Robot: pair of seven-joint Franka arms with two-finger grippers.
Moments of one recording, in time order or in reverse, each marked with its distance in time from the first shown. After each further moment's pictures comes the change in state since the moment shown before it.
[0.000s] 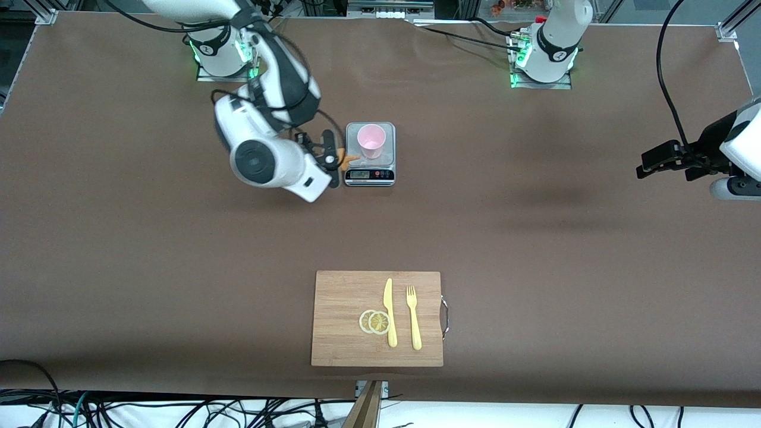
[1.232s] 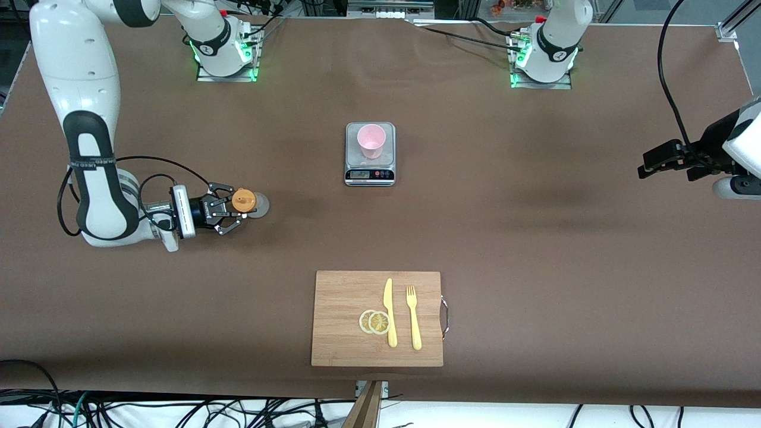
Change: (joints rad) left arm 0.000 0.000 0.000 0.009 0.000 0.000 0.000; right arm -0.410 0.332 -0.203 -0.074 0.795 -0.307 -0.943
